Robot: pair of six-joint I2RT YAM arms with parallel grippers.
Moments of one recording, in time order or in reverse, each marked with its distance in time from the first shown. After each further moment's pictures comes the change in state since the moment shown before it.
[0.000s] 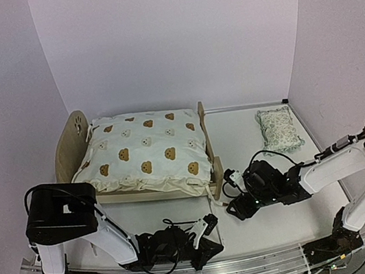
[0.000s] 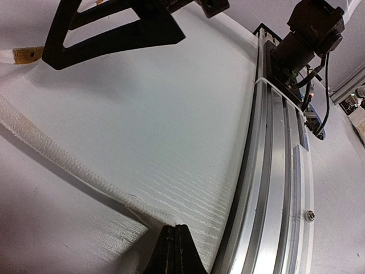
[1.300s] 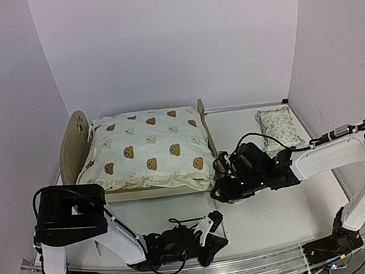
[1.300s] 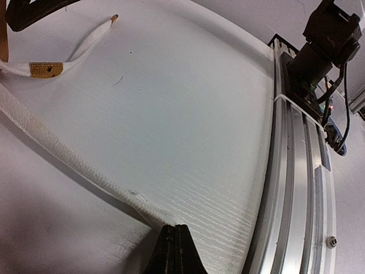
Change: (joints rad) left arm -0.006 0.066 0.075 0.009 -0.096 0.053; right arm -0.005 0.039 0.226 -0.137 -0.085 0.461
